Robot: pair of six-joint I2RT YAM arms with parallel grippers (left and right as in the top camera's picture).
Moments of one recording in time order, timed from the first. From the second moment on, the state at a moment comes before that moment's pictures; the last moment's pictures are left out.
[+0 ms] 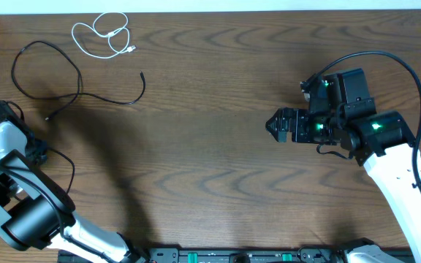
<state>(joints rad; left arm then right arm) 0.72 1.90 1.25 -0.73 -0.32 -0.56 0.29 1.31 1.19 -0.93 -0.37 0.37</state>
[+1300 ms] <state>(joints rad) -0.56 0.81 1.25 -0.99 -0.16 -0.38 0.29 0.88 1.18 -1.15 -0.20 0.35</state>
